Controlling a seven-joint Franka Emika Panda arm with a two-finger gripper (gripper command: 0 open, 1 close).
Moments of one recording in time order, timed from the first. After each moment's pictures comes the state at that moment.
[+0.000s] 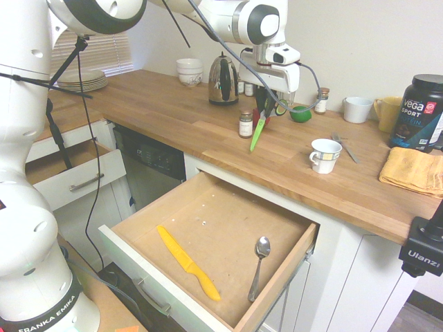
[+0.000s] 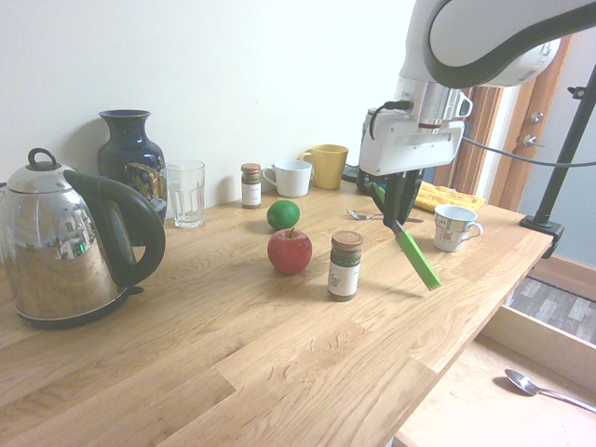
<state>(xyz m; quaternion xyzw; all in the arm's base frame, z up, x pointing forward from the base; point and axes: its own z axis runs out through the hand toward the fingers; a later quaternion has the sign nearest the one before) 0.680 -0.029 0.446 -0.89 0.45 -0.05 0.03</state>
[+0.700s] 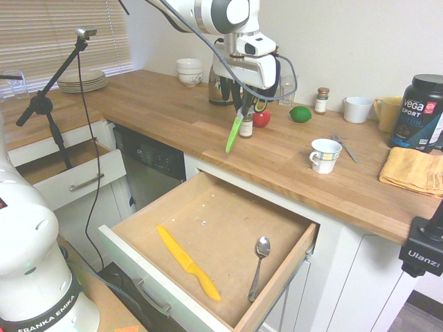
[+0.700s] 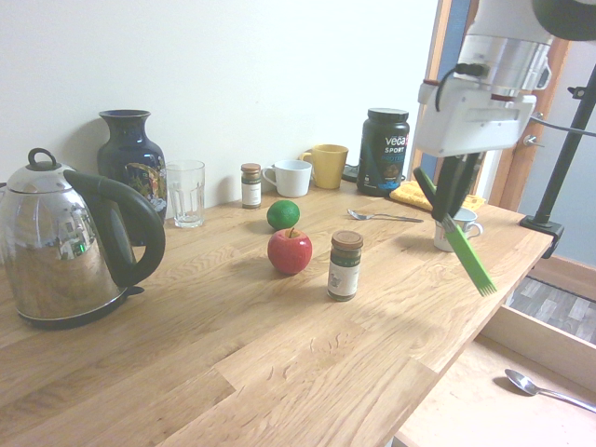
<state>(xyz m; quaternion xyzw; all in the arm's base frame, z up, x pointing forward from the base) 0.572 -0.017 0.466 -0.89 0.46 -0.05 0.03</state>
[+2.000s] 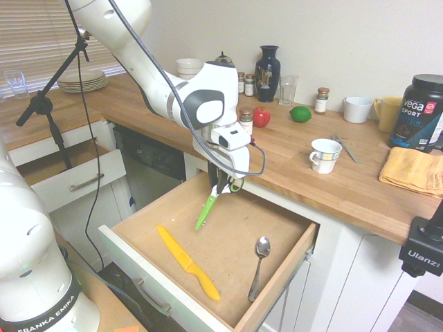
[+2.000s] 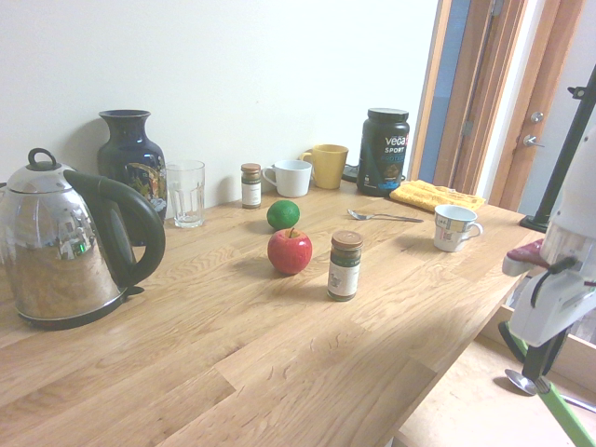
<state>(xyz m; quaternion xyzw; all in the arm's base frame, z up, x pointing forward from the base) 0.459 -0.037 0.271 -0.88 0.48 0.01 0.01</state>
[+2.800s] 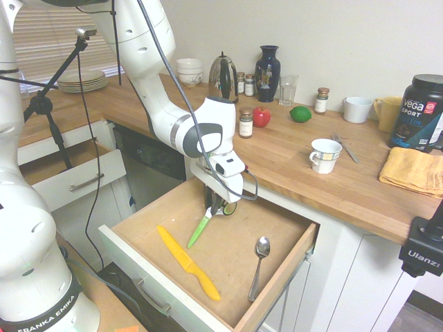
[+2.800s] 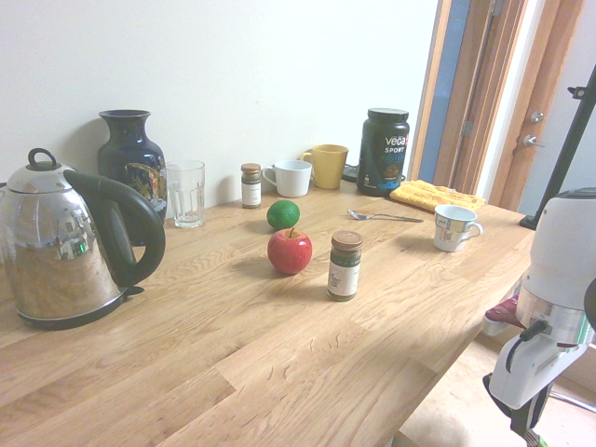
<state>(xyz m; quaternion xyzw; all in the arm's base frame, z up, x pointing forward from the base) 0.466 -0.022 0.193 -0.88 0.48 0.04 0.00</state>
